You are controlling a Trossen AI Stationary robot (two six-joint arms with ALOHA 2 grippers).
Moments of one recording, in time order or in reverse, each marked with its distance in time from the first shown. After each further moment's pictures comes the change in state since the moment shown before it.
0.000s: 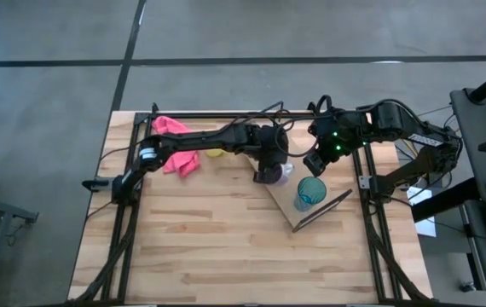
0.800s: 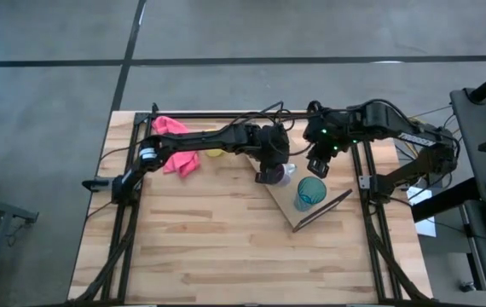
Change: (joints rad) left arm -0.002 -0.001 -0.004 0.032 0.007 -0.024; right arm -0.103 -0.009 -0.133 -0.005 0.042 -0.471
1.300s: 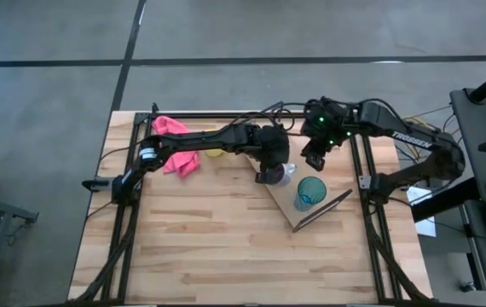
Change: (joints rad) left arm 0.000 -0.001 0.000 0.000 0.001 -0.002; right arm -0.196 -0.092 -0.287 0.276 -0.209 -0.185
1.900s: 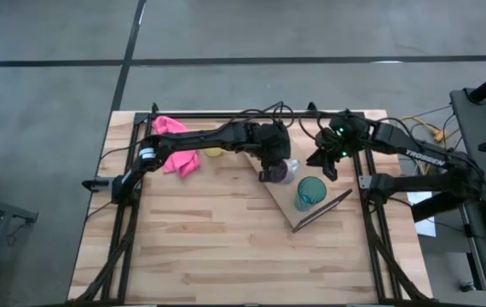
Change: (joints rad) left arm 0.002 -0.001 0.041 0.001 0.001 -0.102; right arm -0.117 -0.316 -0.492 0.376 -0.212 -0.163
